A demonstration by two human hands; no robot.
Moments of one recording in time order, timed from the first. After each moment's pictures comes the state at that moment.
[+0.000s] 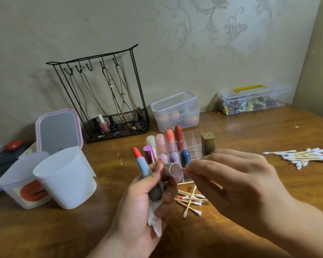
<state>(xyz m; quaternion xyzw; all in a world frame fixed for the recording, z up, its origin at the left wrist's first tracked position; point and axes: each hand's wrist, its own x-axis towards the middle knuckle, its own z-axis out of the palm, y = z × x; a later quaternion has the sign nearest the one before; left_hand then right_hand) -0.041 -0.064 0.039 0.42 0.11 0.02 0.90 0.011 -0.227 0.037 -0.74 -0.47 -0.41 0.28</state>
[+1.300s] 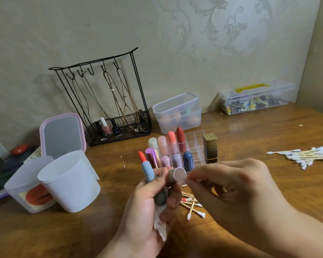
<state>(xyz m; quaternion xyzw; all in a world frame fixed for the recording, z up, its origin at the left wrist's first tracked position) -0.039 -0.063 0.034 0.46 0.09 0.01 0.88 -0.006 -0.220 0.038 -0.78 -0.39 -0.31 0.38</state>
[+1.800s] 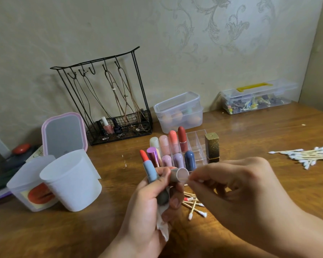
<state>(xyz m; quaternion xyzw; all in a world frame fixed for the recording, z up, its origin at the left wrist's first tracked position) -0.039 -0.063 0.033 0.48 0.09 0.03 0.87 -0.008 -0.220 0.043 -0.77 -0.40 -0.30 0.39</state>
